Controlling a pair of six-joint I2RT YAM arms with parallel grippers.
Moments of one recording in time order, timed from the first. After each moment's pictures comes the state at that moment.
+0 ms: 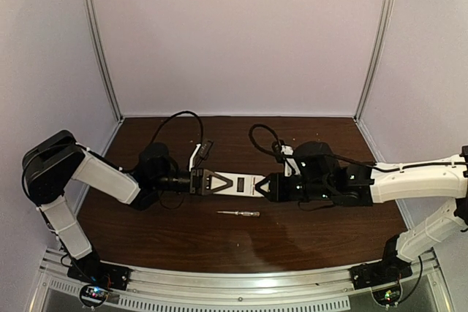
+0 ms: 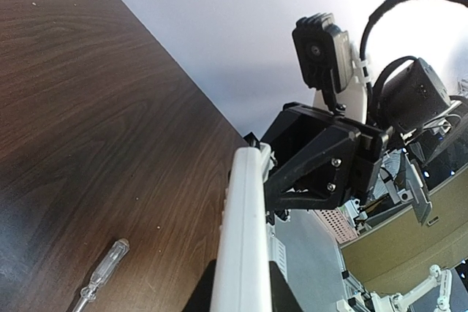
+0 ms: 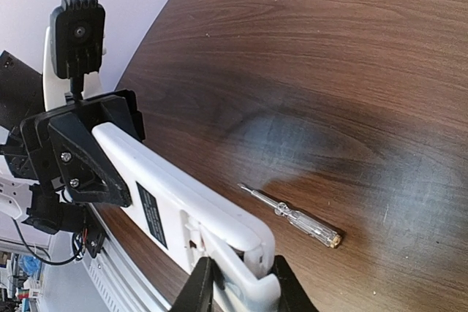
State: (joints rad) left arm -0.76 1.73 0.63 1.01 0.82 -0.83; right arm 1.03 1.35 0.83 -0.06 0.07 0.76
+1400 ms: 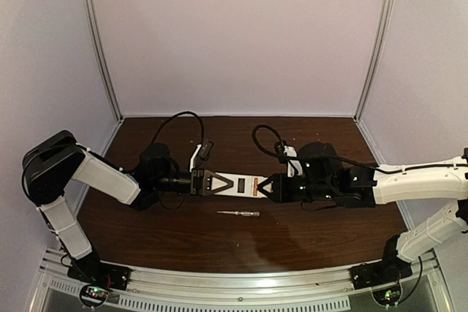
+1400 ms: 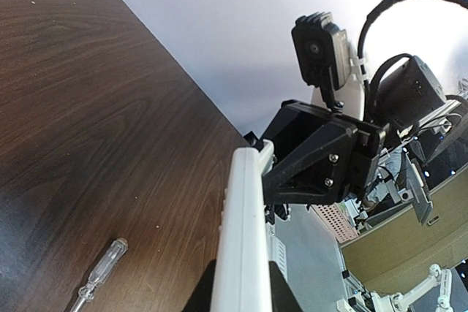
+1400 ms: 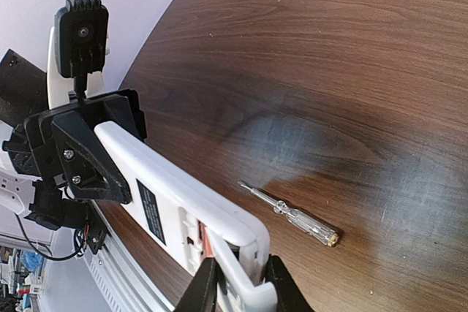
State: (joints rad) left arm -0.76 1.73 0.63 1.02 0.82 -0.83; right arm 1.02 1.32 0.79 -0.02 0.04 0.76
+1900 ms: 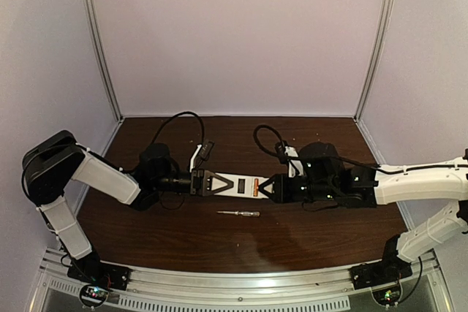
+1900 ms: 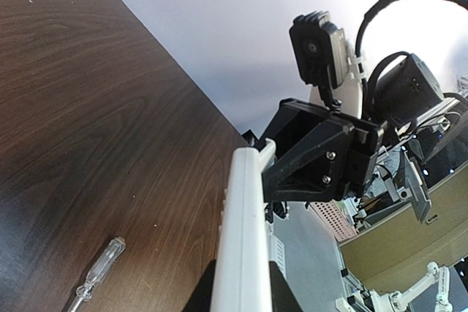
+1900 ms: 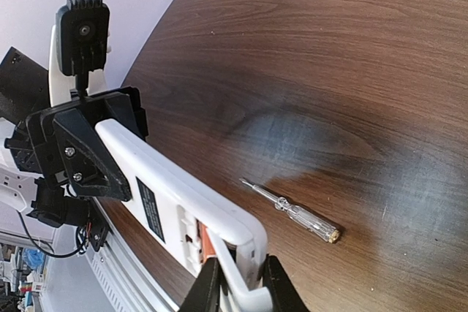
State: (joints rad) left arm -0.76 1.73 0.63 1.01 0.82 -0.83; right arm 1.02 1.31 0.79 -0.03 0.02 0.76
